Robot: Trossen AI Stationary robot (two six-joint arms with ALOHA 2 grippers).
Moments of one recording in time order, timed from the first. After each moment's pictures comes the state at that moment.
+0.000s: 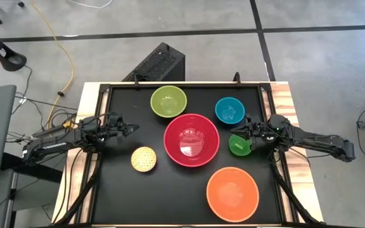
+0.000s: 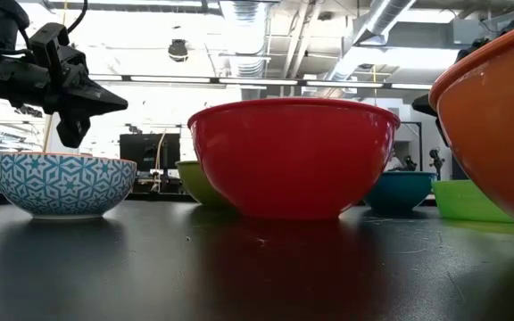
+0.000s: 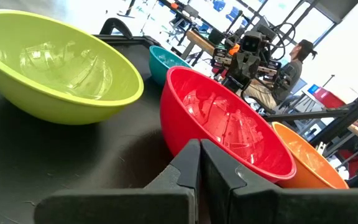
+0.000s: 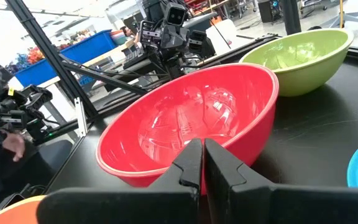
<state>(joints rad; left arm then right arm) 0.28 0.04 0.02 -0.01 0.04 -0.58 -0.30 0.16 0.01 0.05 -0.26 0.38</state>
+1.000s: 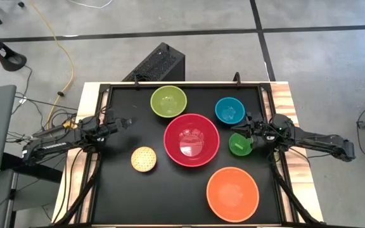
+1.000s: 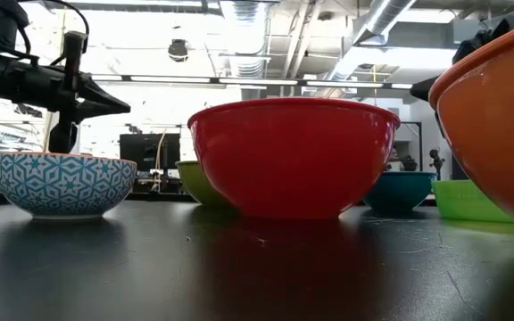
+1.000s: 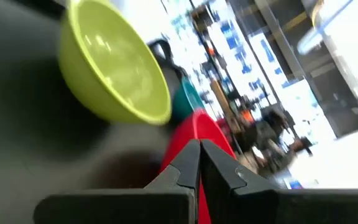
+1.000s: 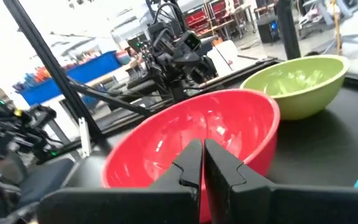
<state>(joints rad) 0.28 0.04 0.02 0.02 -0.21 -1.03 -0.28 0.16 0.01 0.16 -0.23 0.41</state>
